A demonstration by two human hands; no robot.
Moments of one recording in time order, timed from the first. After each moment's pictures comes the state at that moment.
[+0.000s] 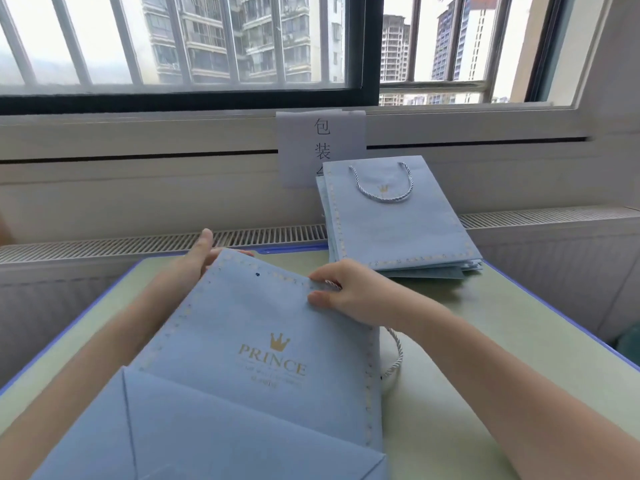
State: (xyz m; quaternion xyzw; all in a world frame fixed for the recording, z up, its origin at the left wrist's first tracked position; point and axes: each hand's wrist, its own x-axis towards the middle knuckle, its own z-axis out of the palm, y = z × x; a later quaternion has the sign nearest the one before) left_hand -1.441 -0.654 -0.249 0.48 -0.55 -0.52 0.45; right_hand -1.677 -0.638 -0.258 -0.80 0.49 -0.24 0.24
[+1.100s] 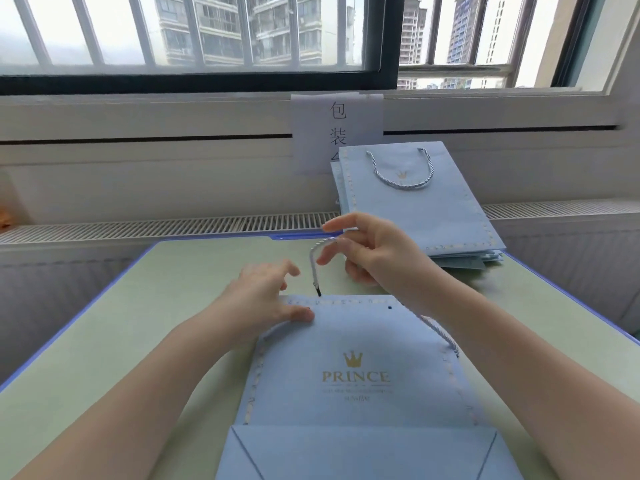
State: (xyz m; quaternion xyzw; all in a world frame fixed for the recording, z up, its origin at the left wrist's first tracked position) left_hand -1.485 -0.651 -0.284 0.59 -0.78 -0.14 0.18; right_hand -1.677 -0.632 -0.249 -0.71 0.39 -0.45 0.38
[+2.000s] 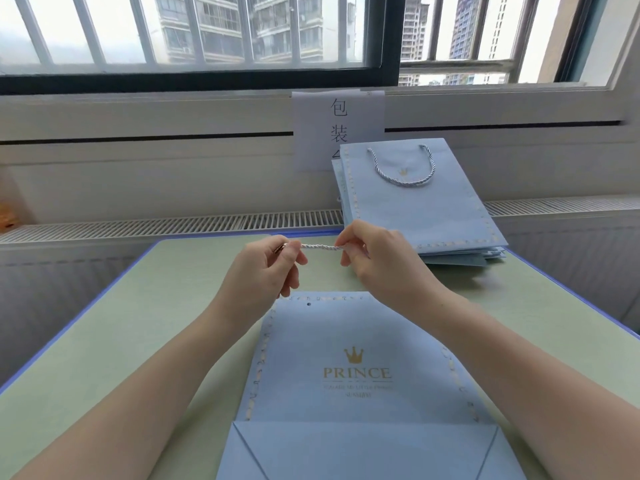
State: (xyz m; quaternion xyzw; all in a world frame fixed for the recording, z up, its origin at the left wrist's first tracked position) left_hand -1.496 -0.640 -0.275 0.44 -0.70 -0.27 0.49; right_hand -1.678 -0.639 -0.266 -0.78 0.50 -0.38 0.07
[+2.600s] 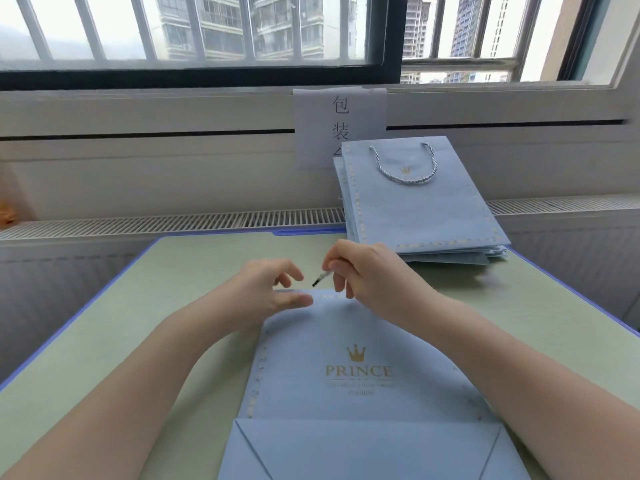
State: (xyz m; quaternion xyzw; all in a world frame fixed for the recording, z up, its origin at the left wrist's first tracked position) left_hand -1.476 -0.652 -0.281 0.55 -0.80 -0.17 0.17; right_hand -1.671 -0.640 -0.275 -0.83 0.47 -0.30 0.08
